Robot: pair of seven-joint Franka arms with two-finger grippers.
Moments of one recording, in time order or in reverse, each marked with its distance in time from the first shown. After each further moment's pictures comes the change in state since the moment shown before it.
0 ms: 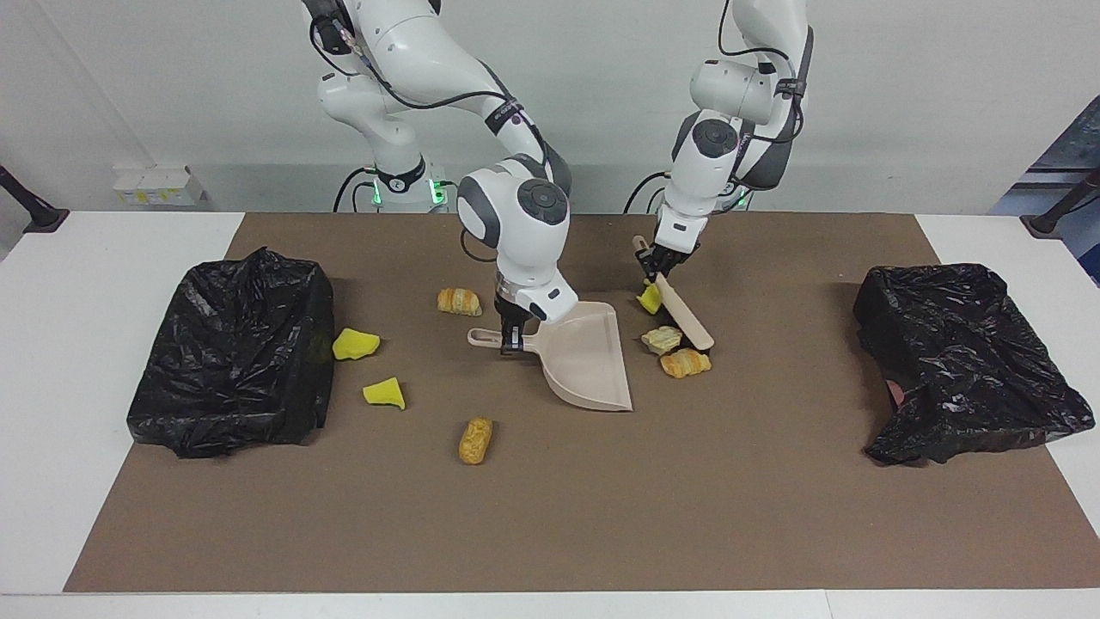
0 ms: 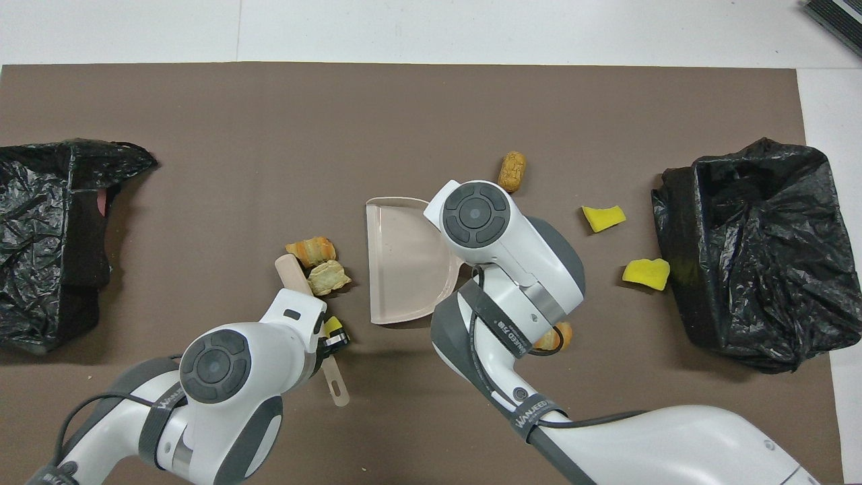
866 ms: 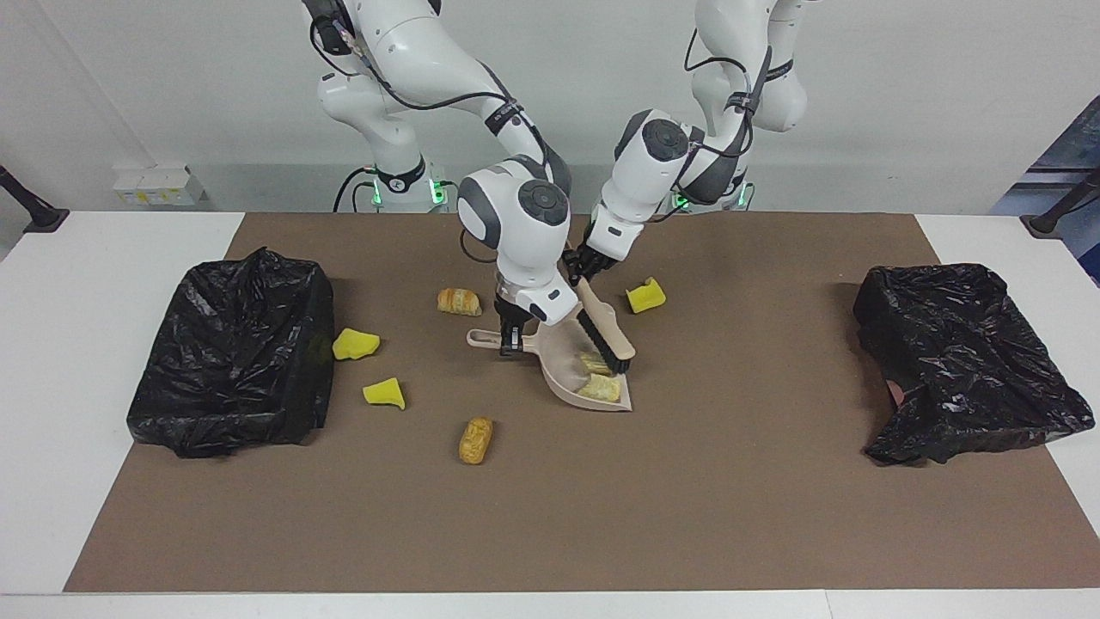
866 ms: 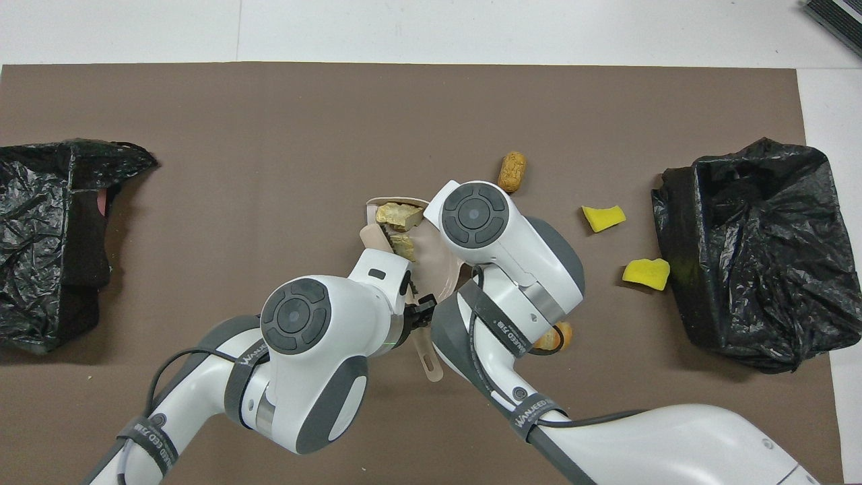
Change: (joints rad) left arm -0.131 0.159 0.012 0.318 -0.153 -0.140 -0.011; right arm 0.000 0.002 0.000 0.000 -0.011 0.000 -0.008
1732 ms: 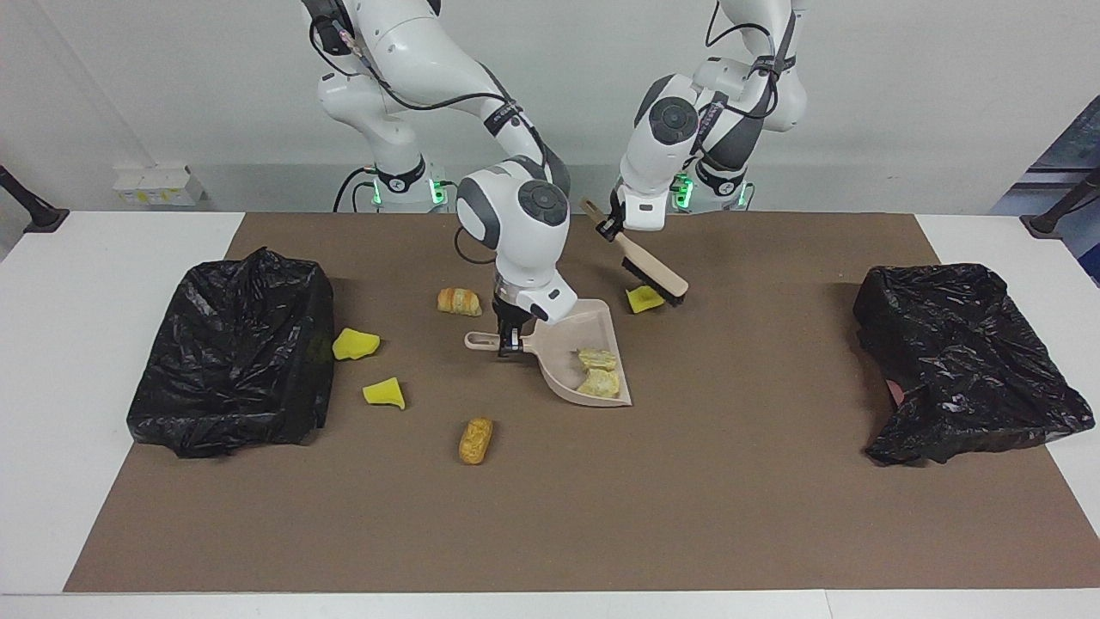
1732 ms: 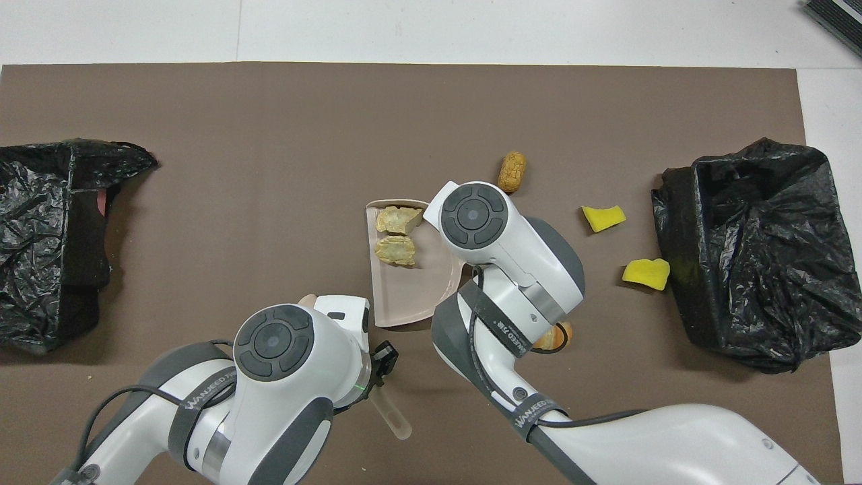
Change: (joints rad) left arm 0.001 -0.179 -0.002 -0.131 0.059 -0.301 -0.531; right arm -0.003 0.000 -0.002 0.000 -0.020 0.000 -0.082
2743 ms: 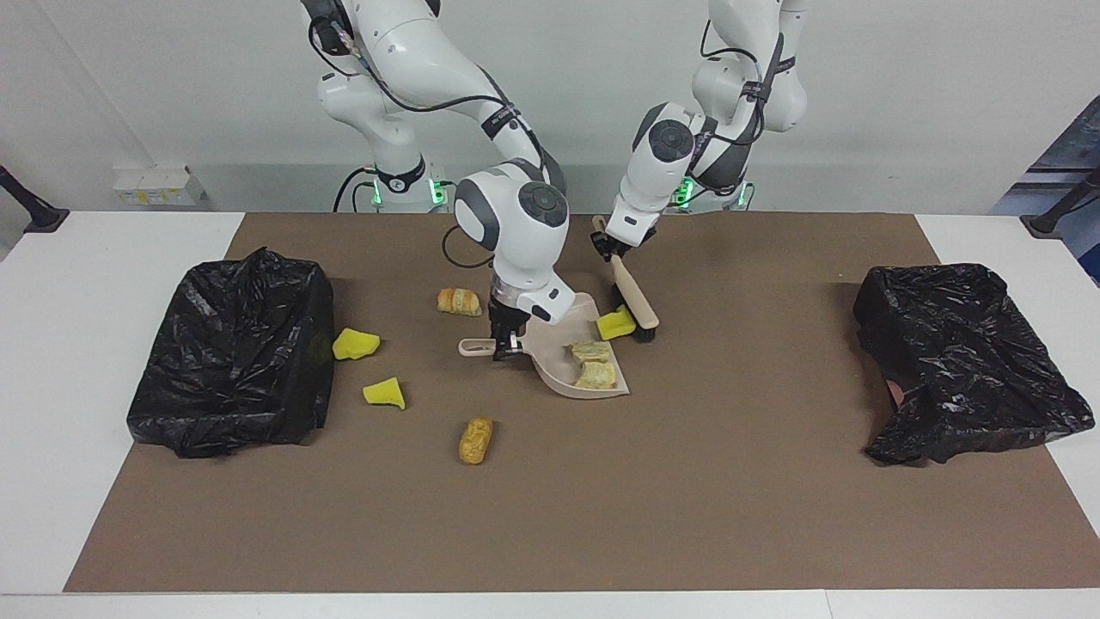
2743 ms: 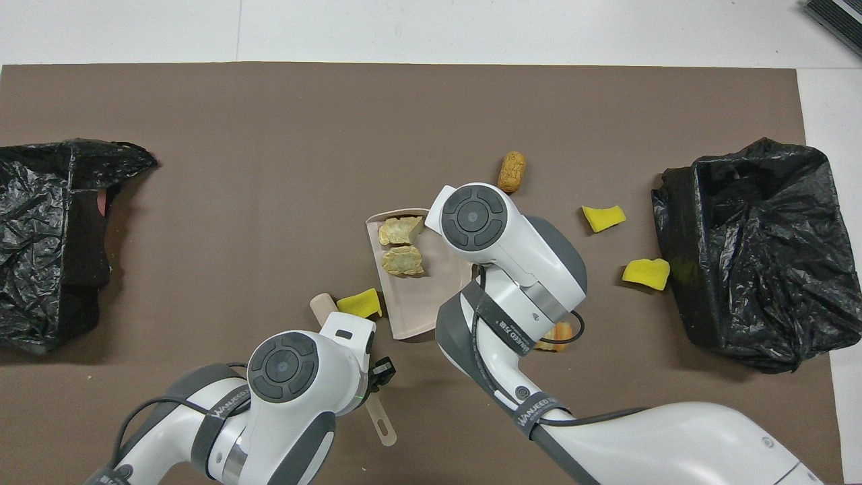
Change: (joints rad) left arm -0.013 0.043 -0.003 -0.137 -0.014 0.310 0.758; right arm -0.004 0.001 0.000 -0.005 -0.040 0.005 -0.075
